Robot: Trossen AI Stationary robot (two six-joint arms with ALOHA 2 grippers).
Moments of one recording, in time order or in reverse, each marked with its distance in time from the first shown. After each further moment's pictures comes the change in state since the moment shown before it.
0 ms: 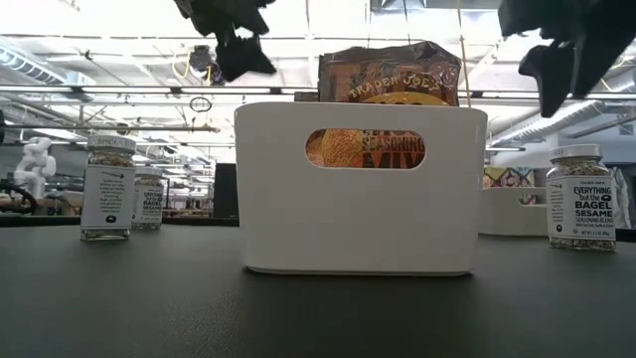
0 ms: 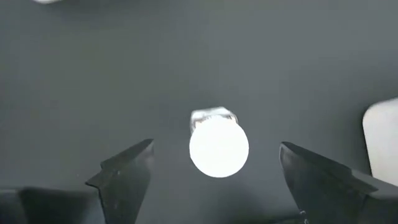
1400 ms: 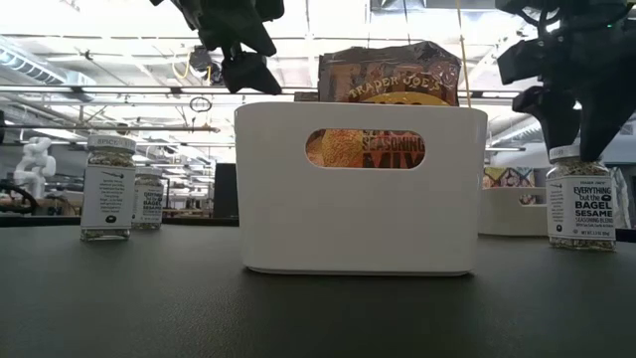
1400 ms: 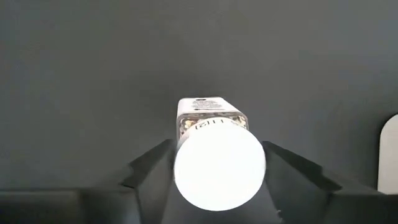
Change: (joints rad) left arm 0.000 0.052 -0.001 0.012 -0.030 0.007; right arm -0.003 0.076 -0.172 0.125 0.010 -0.126
